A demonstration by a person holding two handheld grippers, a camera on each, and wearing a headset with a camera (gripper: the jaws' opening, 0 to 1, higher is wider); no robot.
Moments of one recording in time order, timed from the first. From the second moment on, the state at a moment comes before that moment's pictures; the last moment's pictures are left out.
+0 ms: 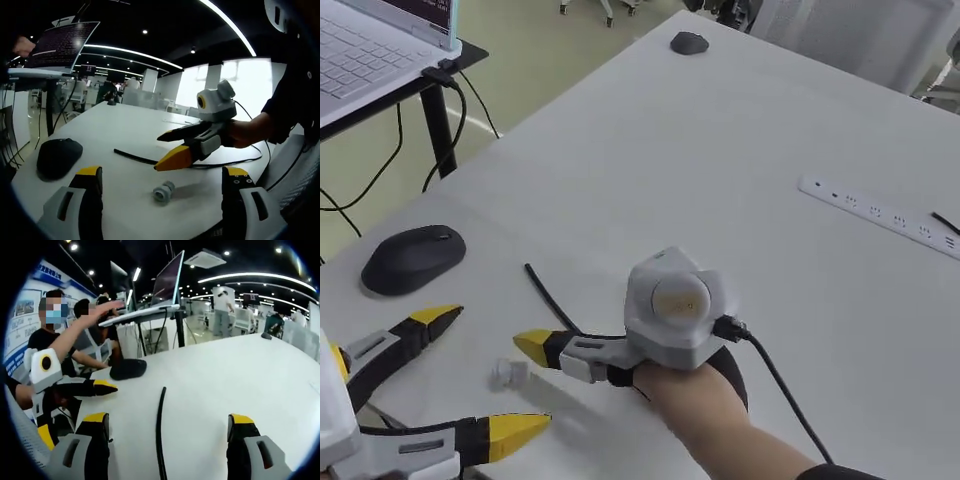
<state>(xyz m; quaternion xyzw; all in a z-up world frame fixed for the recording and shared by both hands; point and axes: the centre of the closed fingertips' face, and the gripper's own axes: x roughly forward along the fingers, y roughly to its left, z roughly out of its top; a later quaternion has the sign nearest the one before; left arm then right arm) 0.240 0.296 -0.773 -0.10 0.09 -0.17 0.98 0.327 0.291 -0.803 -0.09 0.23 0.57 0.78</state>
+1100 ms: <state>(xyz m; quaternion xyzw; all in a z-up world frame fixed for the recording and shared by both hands) 0.275 0.228 -0.733 -0.02 0.21 -0.26 0.94 0.314 -0.079 -0.767 -0.06 0.43 0.31 0.84</state>
